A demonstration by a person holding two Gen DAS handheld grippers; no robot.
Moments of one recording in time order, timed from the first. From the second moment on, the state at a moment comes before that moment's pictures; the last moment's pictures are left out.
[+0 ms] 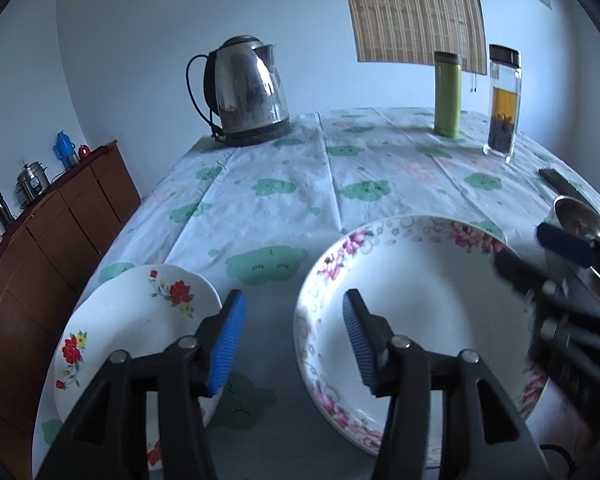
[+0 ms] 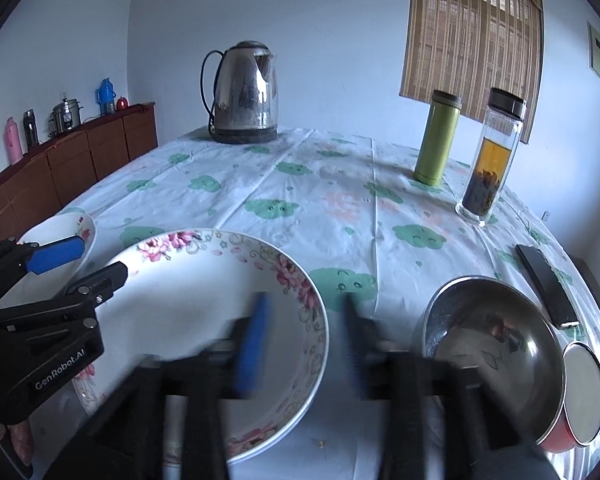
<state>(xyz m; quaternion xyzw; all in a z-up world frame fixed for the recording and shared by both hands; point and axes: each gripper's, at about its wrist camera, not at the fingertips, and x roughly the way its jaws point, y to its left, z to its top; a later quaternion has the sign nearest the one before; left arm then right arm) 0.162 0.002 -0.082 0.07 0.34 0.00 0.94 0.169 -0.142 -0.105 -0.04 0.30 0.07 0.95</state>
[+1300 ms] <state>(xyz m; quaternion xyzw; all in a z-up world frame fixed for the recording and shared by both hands) 0.146 0.185 -0.070 -0.06 0.32 0.18 0.93 0.164 -0.046 -0.076 -0.02 0.29 0.23 0.93</state>
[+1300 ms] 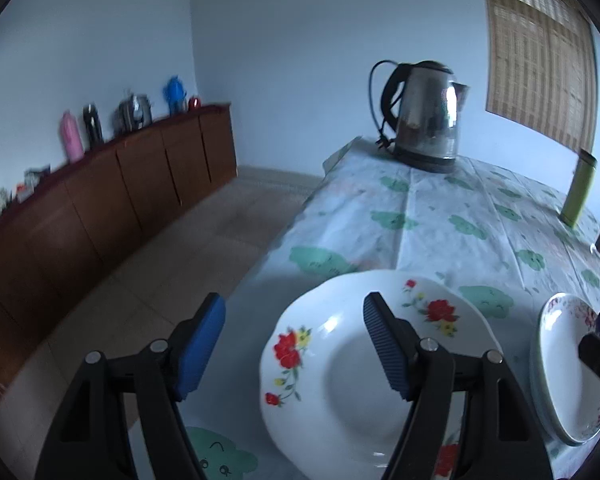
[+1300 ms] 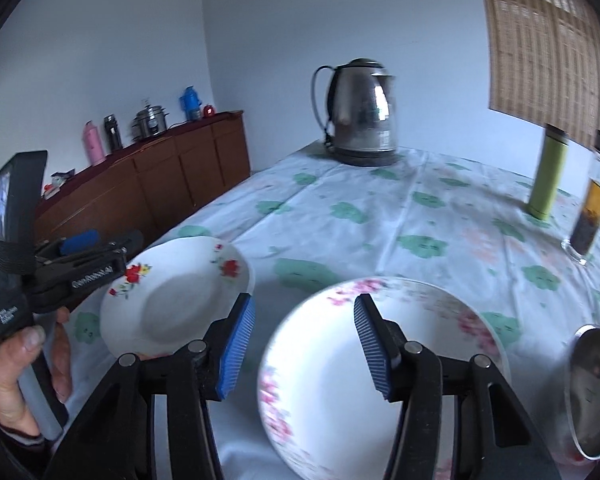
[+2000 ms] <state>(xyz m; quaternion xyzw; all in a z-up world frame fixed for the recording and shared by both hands) 0.150 0.190 -0.095 -0.08 0.37 0.14 0.92 0.183 0.031 -0.115 -0.08 0.37 0.25 0.89</state>
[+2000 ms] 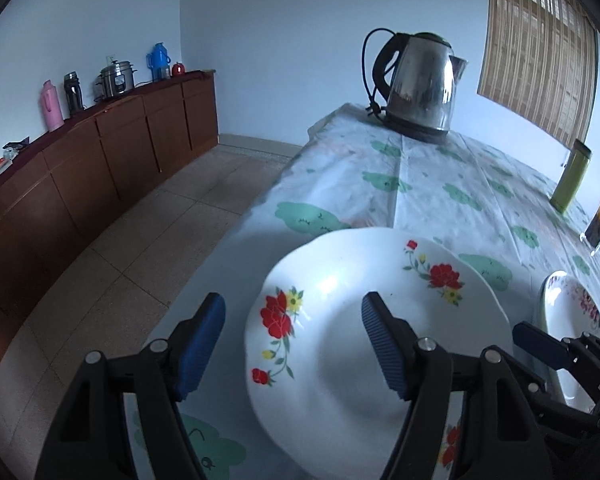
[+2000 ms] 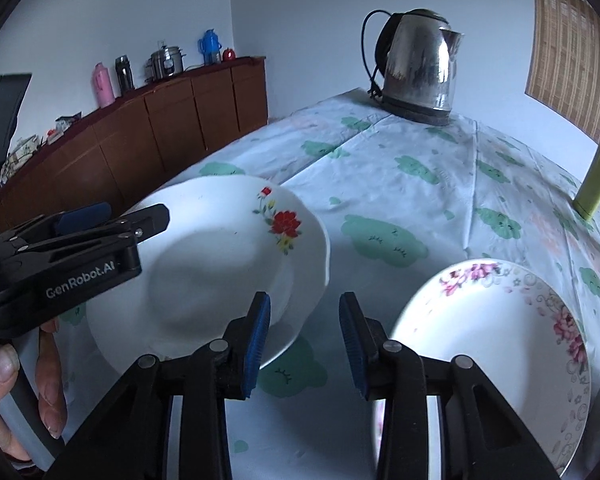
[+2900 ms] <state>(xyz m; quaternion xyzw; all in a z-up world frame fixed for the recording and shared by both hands) 0.159 0.193 -0.111 -0.08 0.40 0.14 0.90 0.190 0.030 -0.120 -0.05 0.39 0.28 0.88</state>
